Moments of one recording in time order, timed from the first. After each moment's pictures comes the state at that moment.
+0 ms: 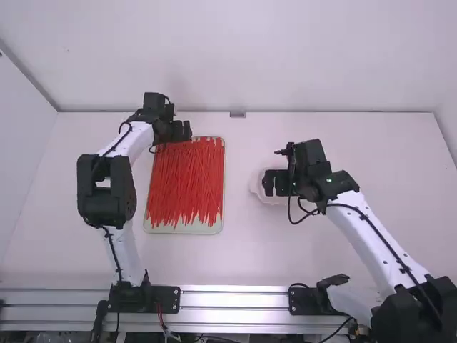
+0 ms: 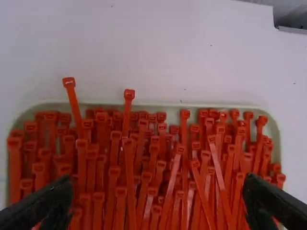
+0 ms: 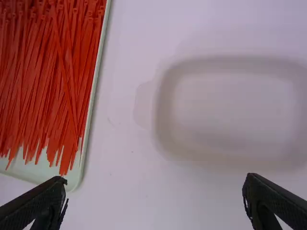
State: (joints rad) left arm 0.01 2.07 1.58 -0.50 0.19 -0.14; right arm 0.34 1.27 0.97 -0.71 -0.17 0.26
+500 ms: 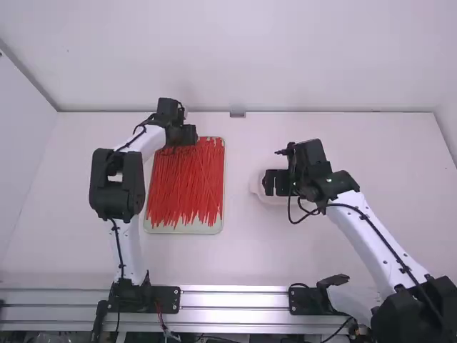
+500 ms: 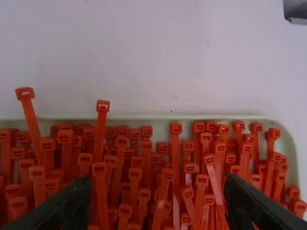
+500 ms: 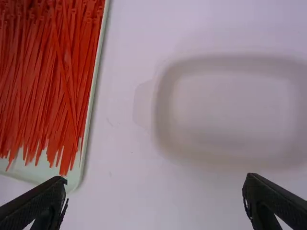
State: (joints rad) left arm -0.05 2.15 1.58 -0.39 0.12 -0.17; right arm 0.34 1.27 0.97 -0.71 -0.17 0.26
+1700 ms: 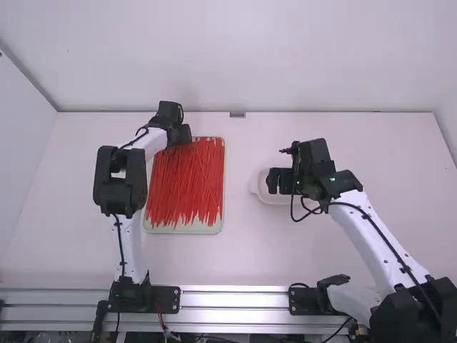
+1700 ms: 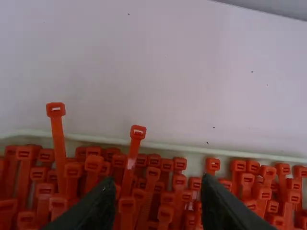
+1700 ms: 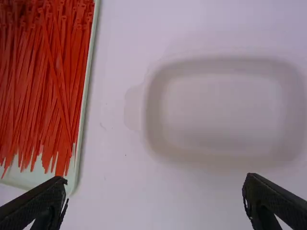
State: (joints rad) left arm -0.04 2.21 1.58 -0.28 0.04 -0.25; right arm 0.30 1.27 0.97 -0.71 -0.17 0.26
